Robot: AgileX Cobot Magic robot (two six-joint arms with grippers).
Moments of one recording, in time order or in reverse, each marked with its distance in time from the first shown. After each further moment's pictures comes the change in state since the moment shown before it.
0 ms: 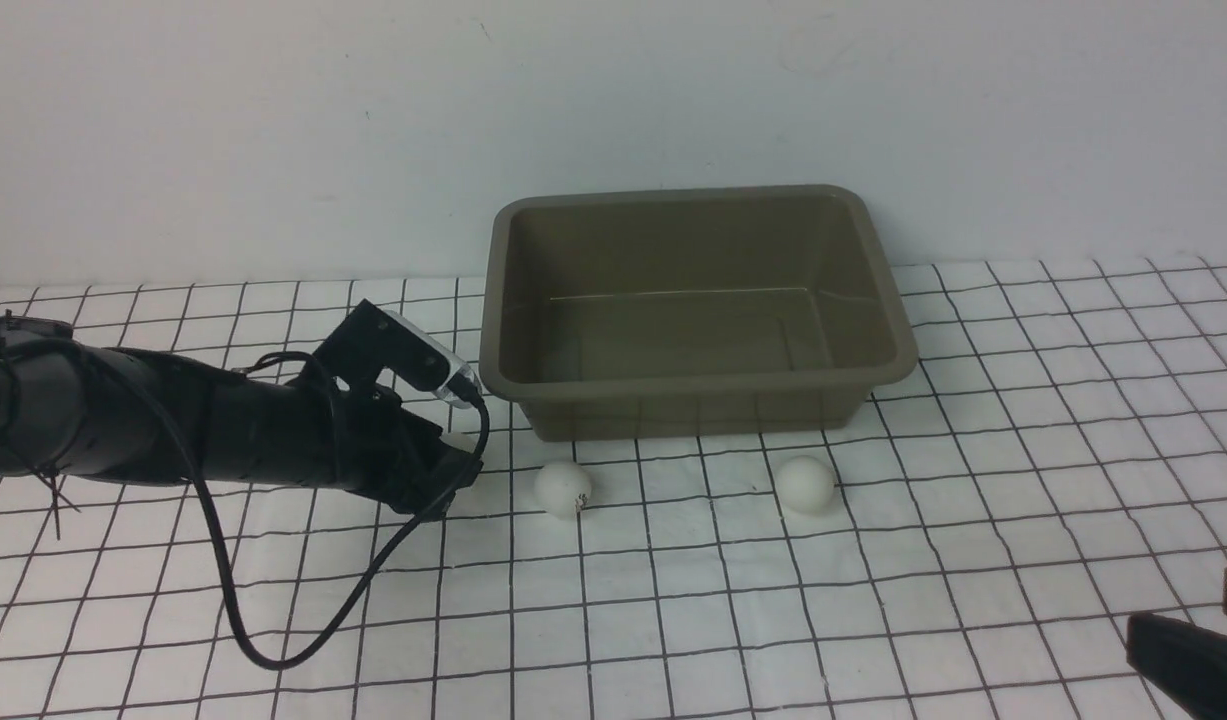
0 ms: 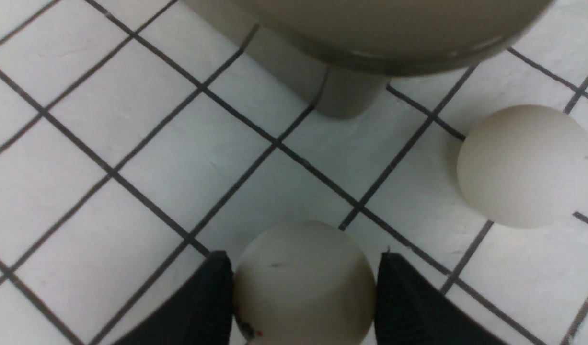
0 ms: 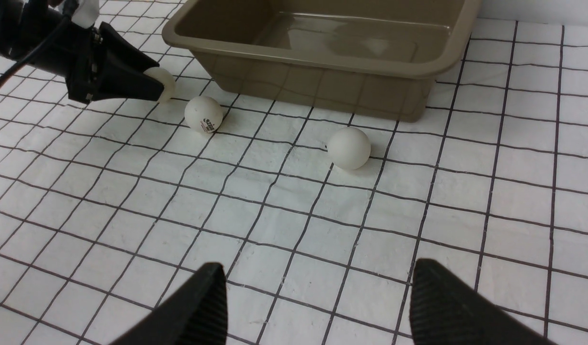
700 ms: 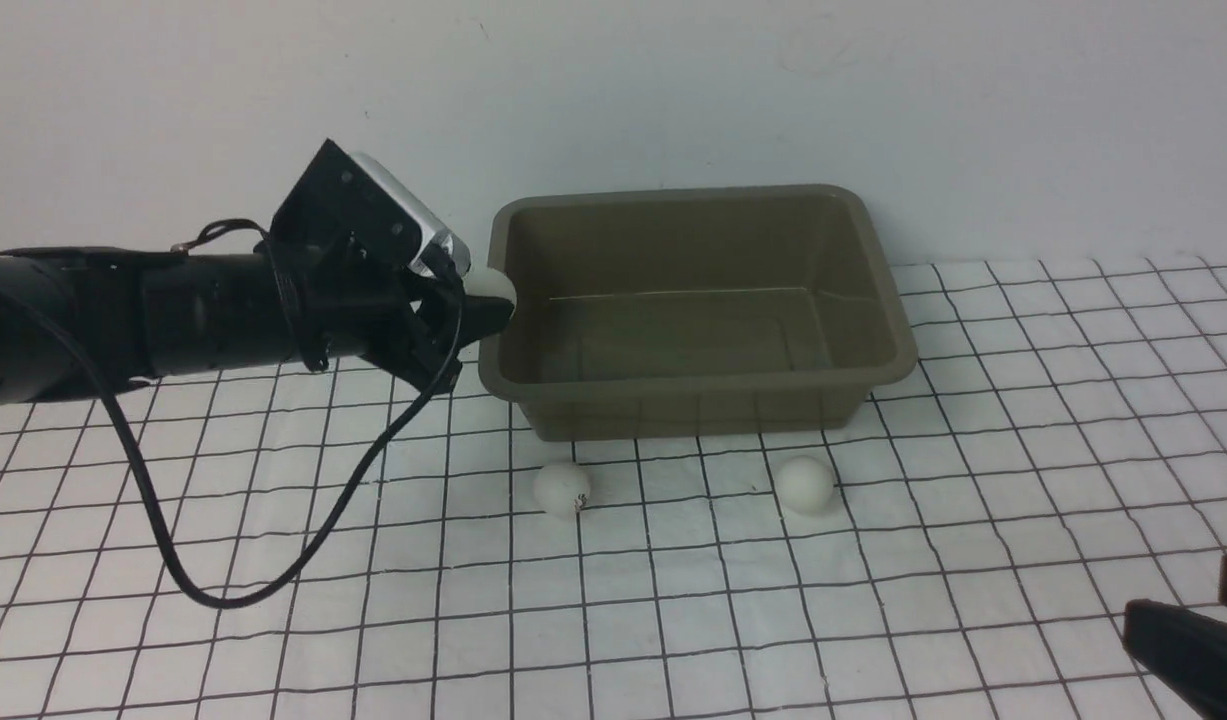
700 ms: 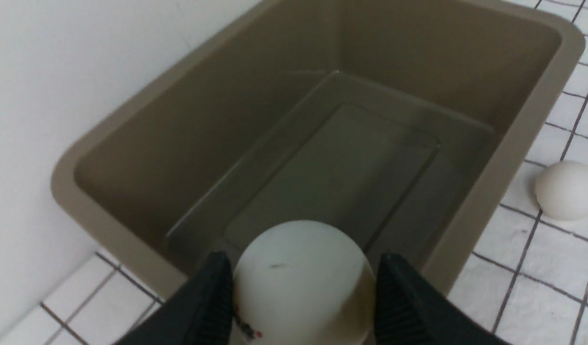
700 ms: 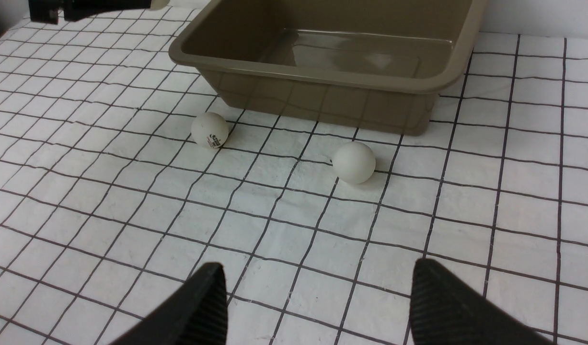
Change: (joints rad) right arm 0.000 0.000 0.000 0.034 -0.010 -0.016; left arm 0.000 -0.174 -0.077 -0.134 0.165 0.108
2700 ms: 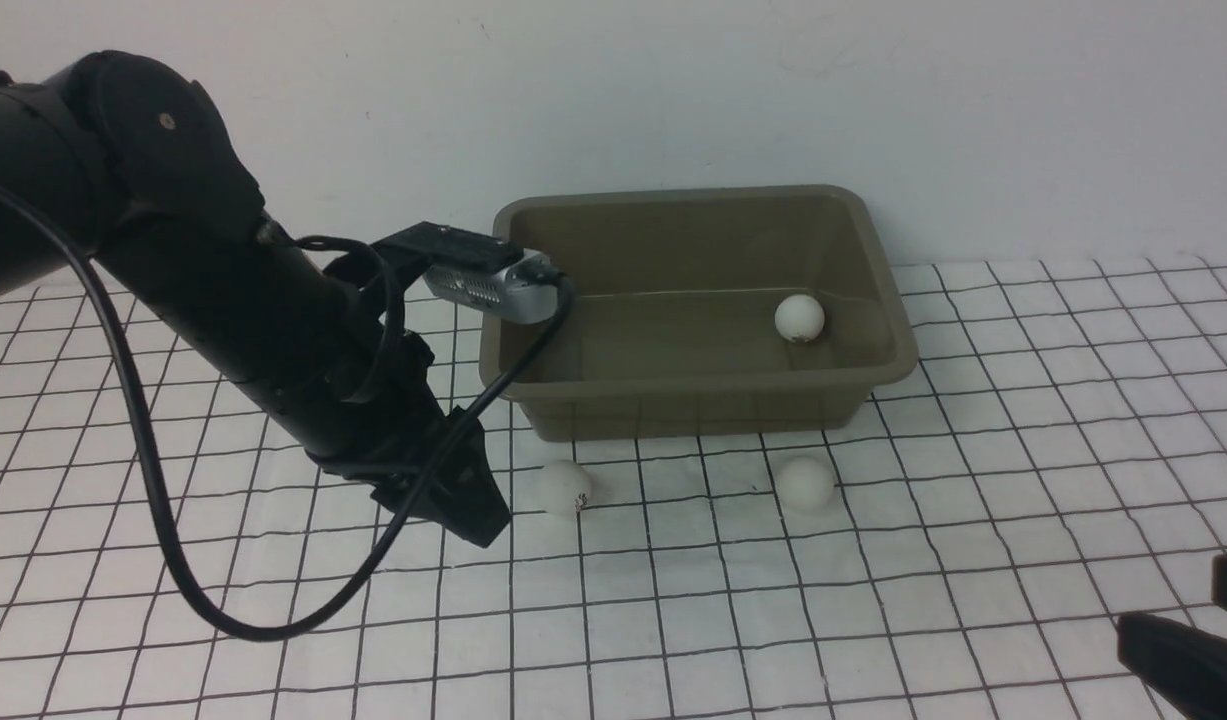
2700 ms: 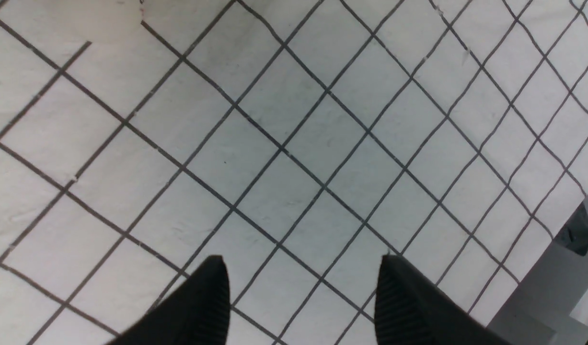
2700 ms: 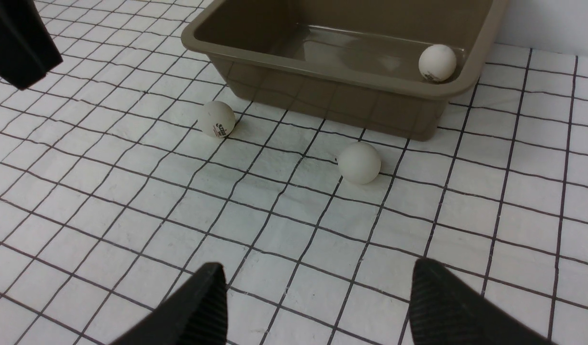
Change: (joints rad) right arm 0.000 0.000 0.000 0.020 0.015 -0.089; left arm -0.196 -0.129 -0.213 1.167 0.551 -1.558
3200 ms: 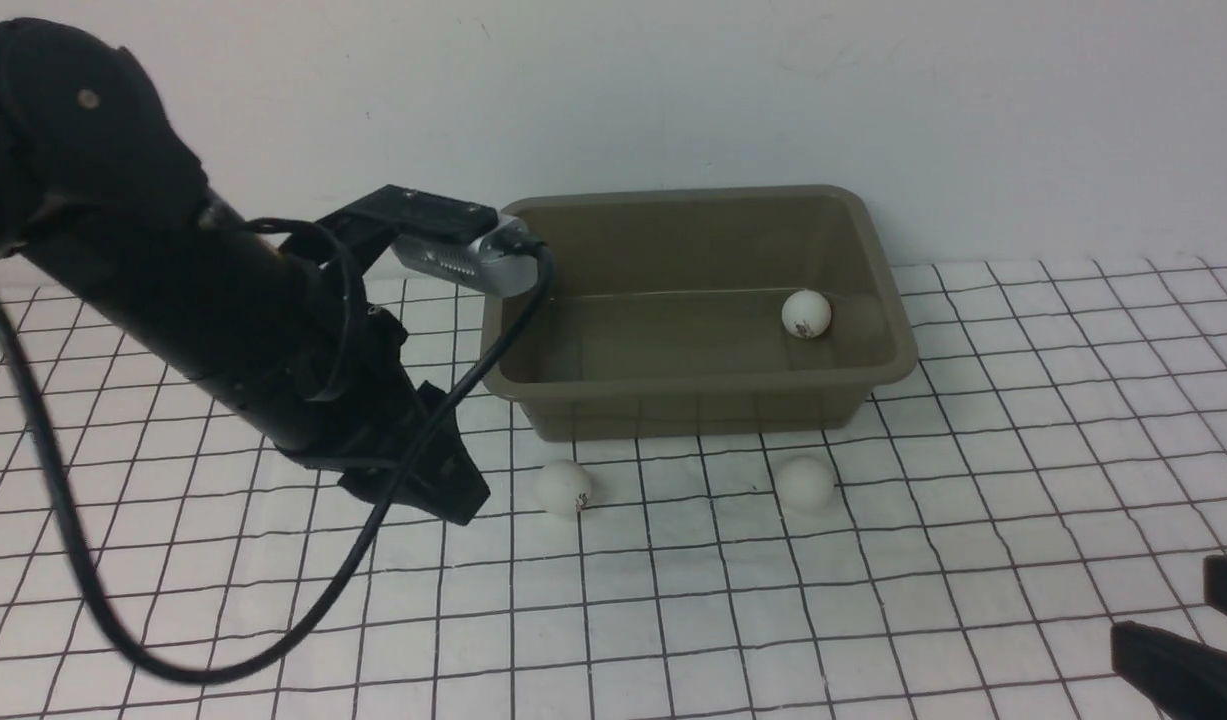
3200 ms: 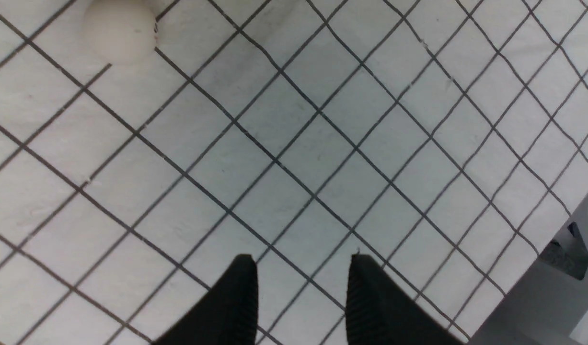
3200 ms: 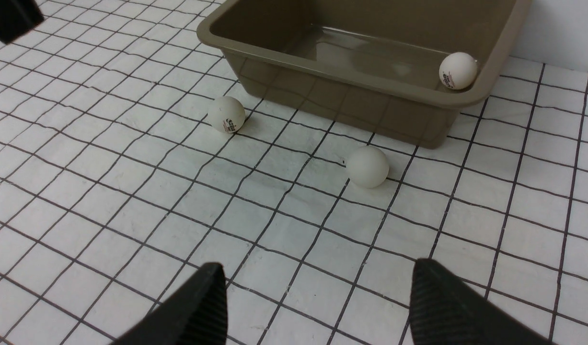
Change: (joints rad) right arm 0.000 0.000 0.000 0.018 0.014 -0.071; left arm -0.003 -0.120 0.041 -0.001 -0.025 -0.046
